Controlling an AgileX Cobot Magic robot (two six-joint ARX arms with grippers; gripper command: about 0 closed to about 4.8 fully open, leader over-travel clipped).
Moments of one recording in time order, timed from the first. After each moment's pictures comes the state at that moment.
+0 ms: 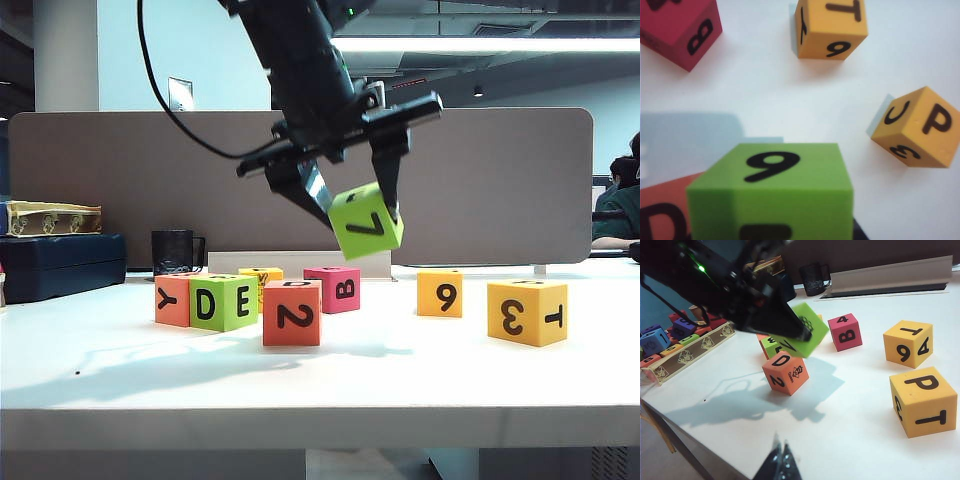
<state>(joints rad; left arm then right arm) -0.79 1.85 1.49 -0.51 -0.11 -0.47 0.02 0.01 0.04 -0.09 -0.67 0.24</state>
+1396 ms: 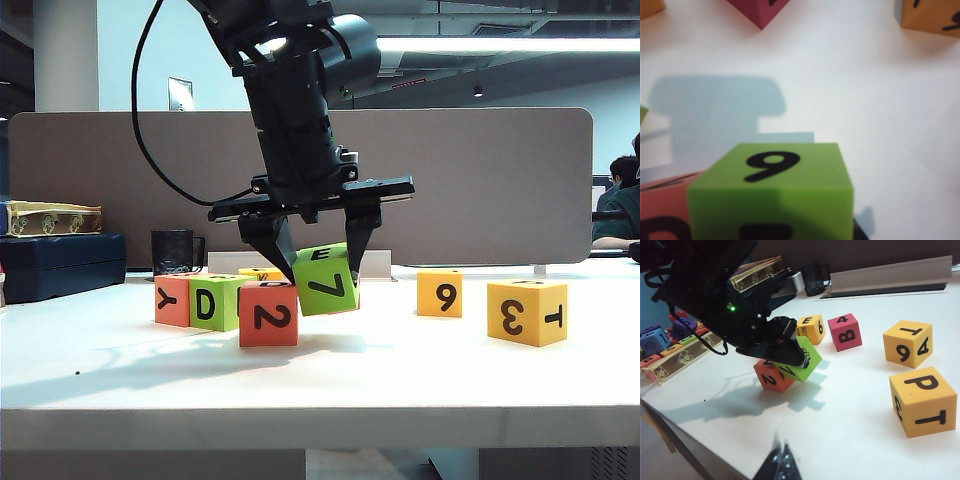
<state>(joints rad) -0.76 1.95 1.49 -0.58 -0.21 -0.55 0.02 0.01 0.04 -0.09 -0.67 0.24</state>
